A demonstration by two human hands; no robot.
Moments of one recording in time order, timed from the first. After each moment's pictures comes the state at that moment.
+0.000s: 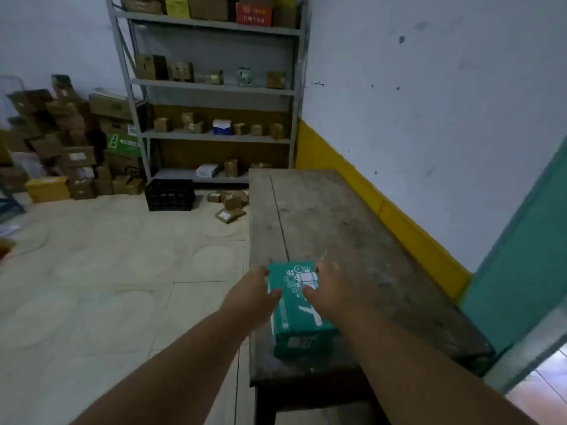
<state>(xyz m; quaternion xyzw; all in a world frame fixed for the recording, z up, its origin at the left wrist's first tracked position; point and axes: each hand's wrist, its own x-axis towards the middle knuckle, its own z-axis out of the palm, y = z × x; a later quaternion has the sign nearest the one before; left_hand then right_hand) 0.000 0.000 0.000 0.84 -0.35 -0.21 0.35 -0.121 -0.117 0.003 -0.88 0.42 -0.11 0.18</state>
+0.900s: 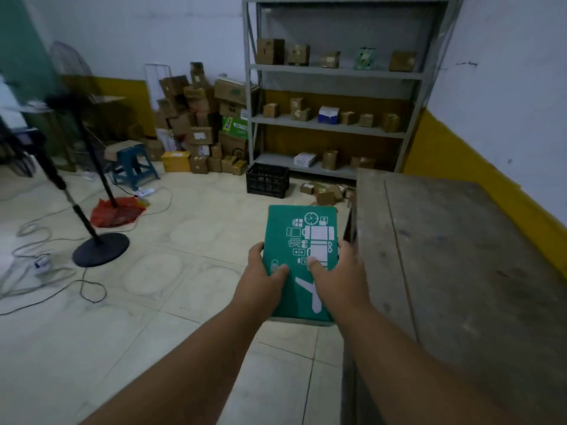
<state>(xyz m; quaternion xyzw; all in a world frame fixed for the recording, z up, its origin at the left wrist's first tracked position) 0.222 0.039 0.006 0.80 -0.09 -0.19 0.57 0.161 -0.086 -0.001 -0.82 0.34 -0.23 0.40</state>
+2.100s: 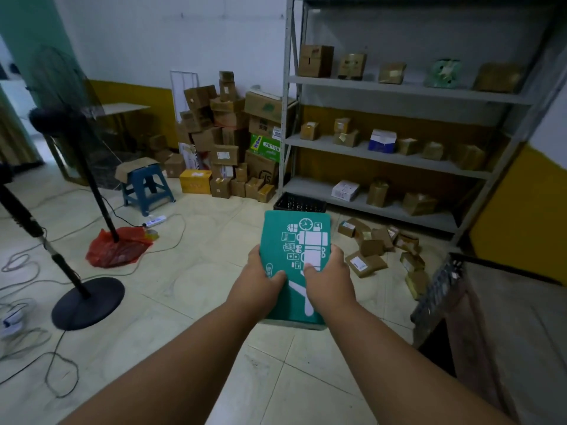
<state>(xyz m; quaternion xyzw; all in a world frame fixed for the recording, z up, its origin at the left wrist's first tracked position) 0.839 -0.125 0.015 0.87 -0.08 -0.14 0.47 0.800 -0.249 0.003 -0.82 0.33 -0.15 0.45</state>
